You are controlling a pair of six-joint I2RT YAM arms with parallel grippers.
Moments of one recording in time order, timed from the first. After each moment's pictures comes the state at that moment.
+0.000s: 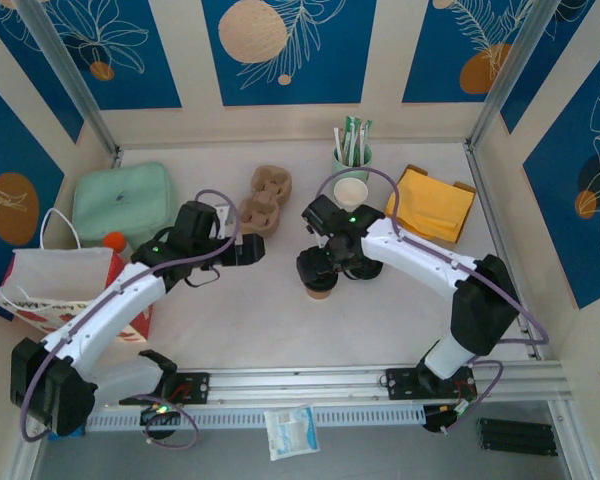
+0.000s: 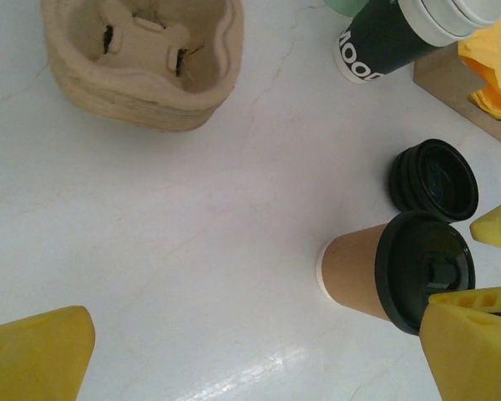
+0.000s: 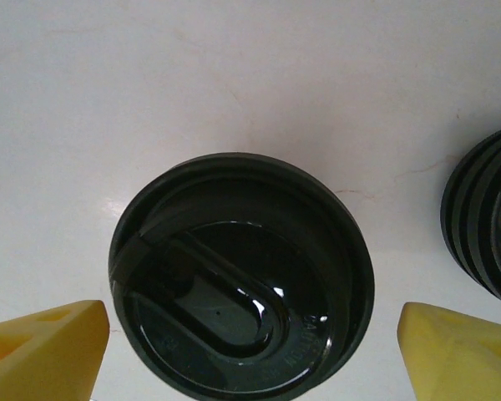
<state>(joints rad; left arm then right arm) -0.49 1.12 0.90 -0.57 0.20 -0.50 0.77 1.60 1.29 -1.00 -0.01 0.41</state>
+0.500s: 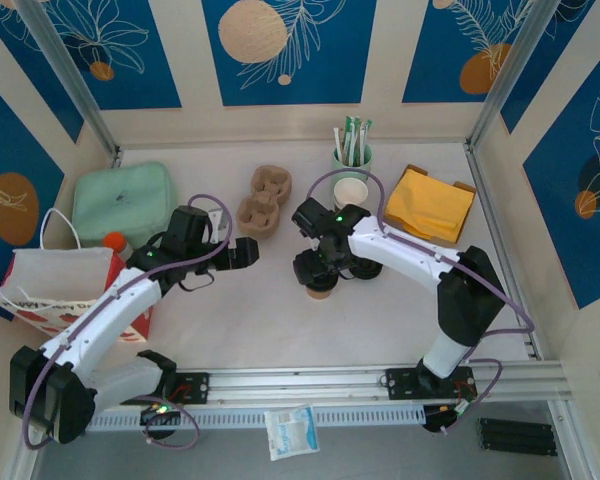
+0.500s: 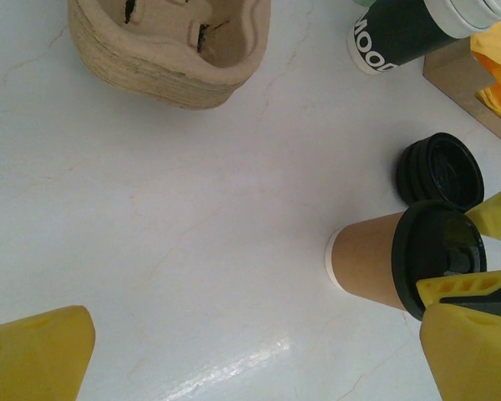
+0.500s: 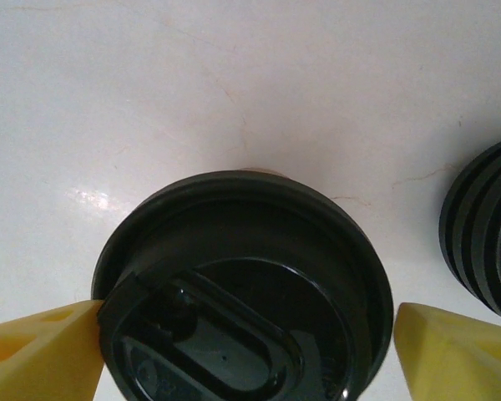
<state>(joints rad) -0.44 1.09 0.85 -0.57 0.25 -0.50 0.80 1.67 1.33 -1.03 0.03 0.39</state>
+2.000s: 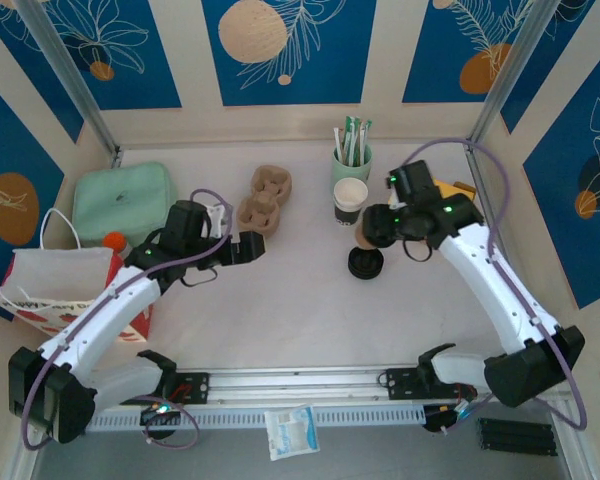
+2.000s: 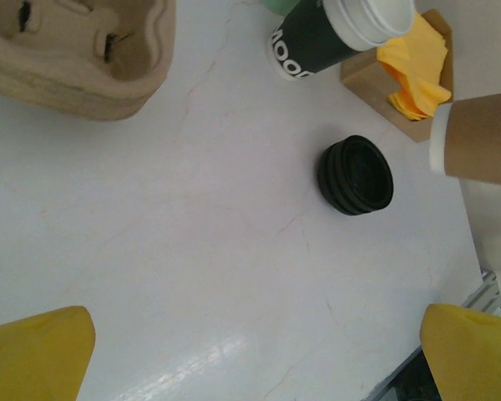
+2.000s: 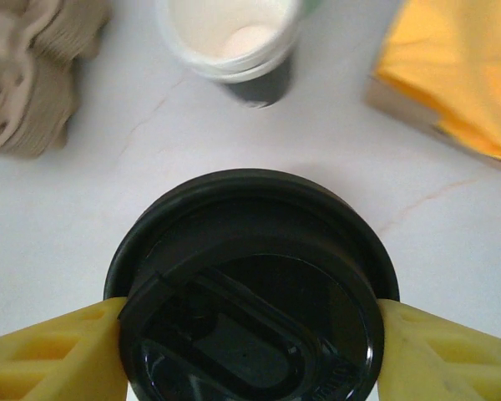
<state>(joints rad) -0.46 1.10 0.89 -0.52 0.39 -0.55 0.36 1.24 1.32 -1.08 0.03 0.41</state>
